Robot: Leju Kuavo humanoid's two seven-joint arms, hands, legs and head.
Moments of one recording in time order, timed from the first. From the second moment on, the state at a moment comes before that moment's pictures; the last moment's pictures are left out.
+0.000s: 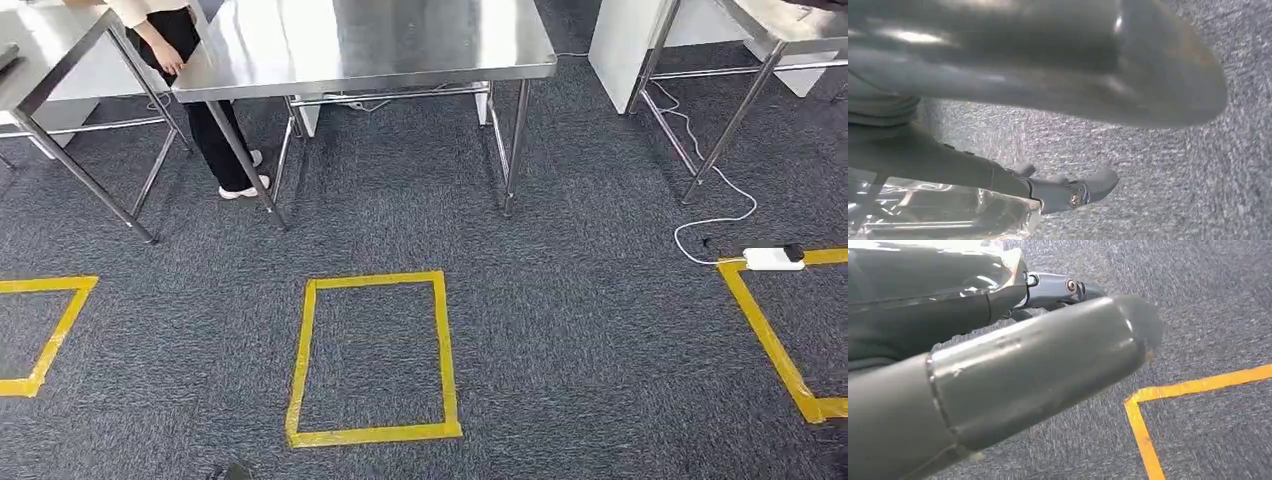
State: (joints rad) left arm -0.13 -0.11 0.63 -0.21 -0.74 0.46 -0.50; right arm -0.08 0.08 -1.42 -0.21 1.39 -0.13 -0.14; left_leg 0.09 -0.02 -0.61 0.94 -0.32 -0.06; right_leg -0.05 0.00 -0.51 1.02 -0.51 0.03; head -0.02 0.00
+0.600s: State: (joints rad) left arm -0.13 -0.12 0.63 -0.21 -0.73 0.48 -0.50; right arm -0.08 0.07 -1.42 -0.21 1.39 -0.14 -0.12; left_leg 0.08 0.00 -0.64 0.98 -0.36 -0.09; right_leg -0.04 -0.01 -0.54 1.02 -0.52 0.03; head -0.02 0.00
